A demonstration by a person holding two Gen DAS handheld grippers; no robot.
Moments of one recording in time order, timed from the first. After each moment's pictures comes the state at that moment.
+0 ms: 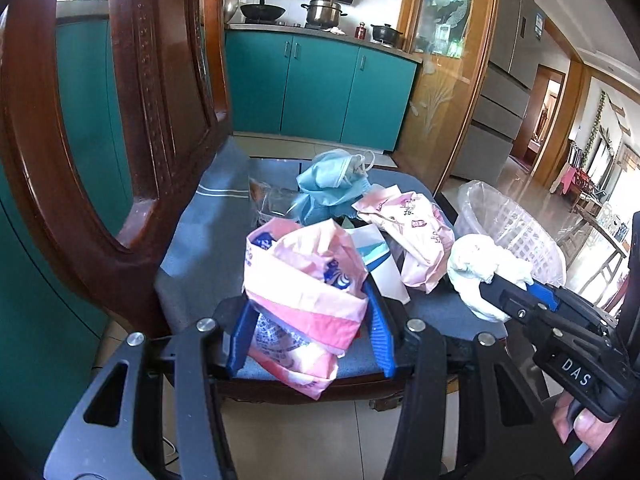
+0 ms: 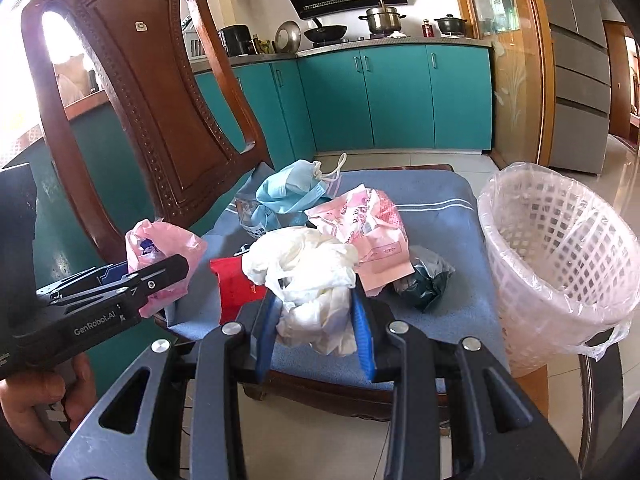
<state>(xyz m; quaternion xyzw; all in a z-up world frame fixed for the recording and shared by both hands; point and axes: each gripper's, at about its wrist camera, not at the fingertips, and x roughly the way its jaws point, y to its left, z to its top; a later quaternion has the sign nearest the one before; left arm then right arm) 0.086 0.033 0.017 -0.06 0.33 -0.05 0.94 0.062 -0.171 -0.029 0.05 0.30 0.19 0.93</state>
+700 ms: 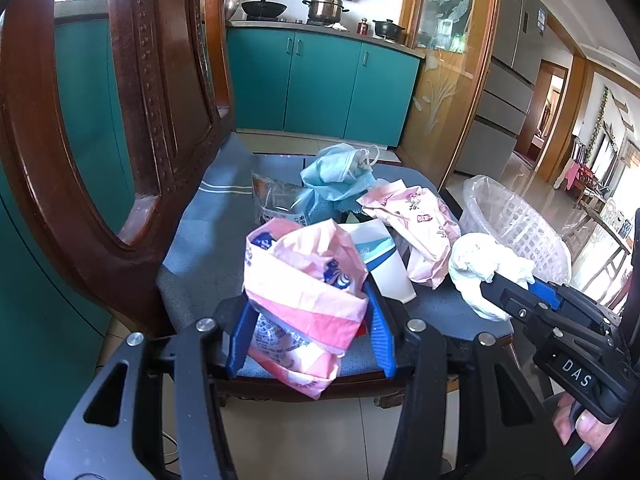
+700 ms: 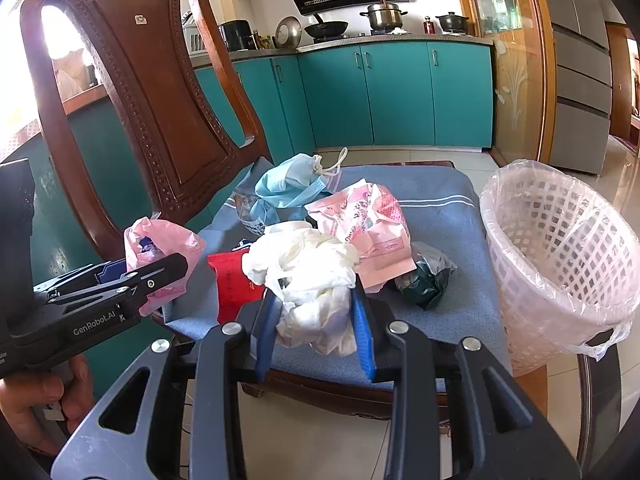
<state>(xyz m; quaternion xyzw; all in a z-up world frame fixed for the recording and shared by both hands) 0.080 0.034 0.016 -0.06 0.34 -0.04 0.94 0.062 -0.170 -0.030 0.05 0.31 0.19 0.93</state>
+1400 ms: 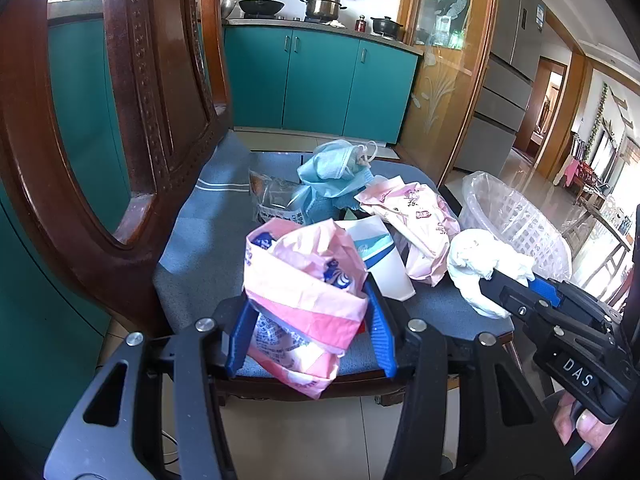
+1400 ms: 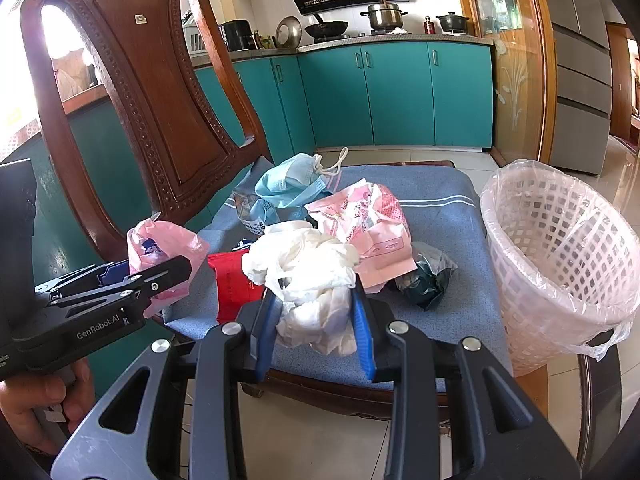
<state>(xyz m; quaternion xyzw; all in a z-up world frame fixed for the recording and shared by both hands) 0.081 0.031 0.016 -0.05 0.34 -0.04 0.94 0.062 -0.170 -0.032 0.04 0.31 0.19 0.93</state>
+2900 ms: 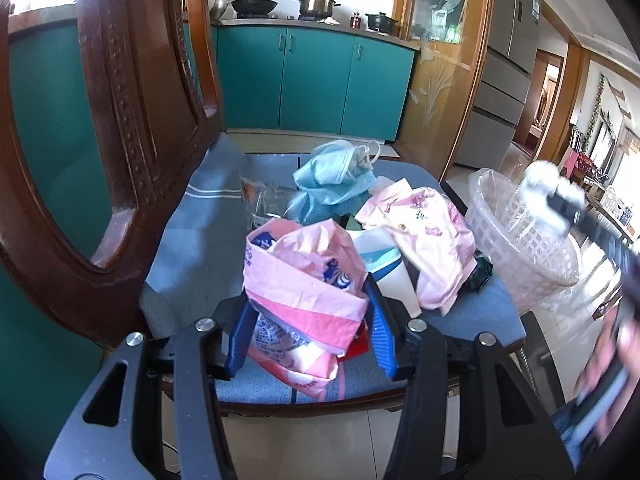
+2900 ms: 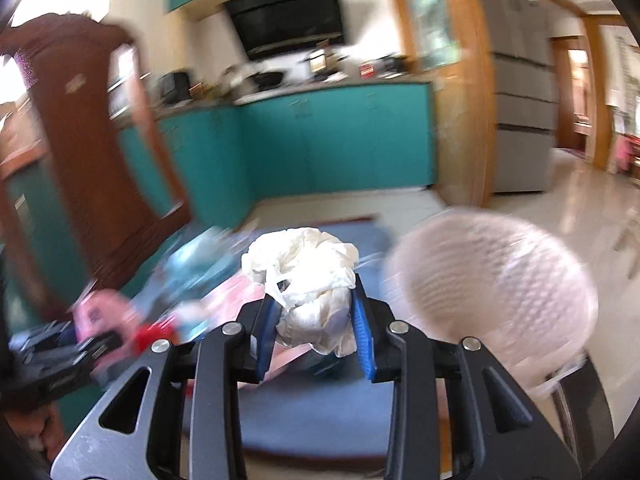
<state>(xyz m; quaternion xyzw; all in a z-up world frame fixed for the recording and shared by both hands) 0.105 0.025 0.008 -0.04 0.34 -0.05 0.94 0.090 -0.241 -0.005 0.07 0.22 0.06 0.97</state>
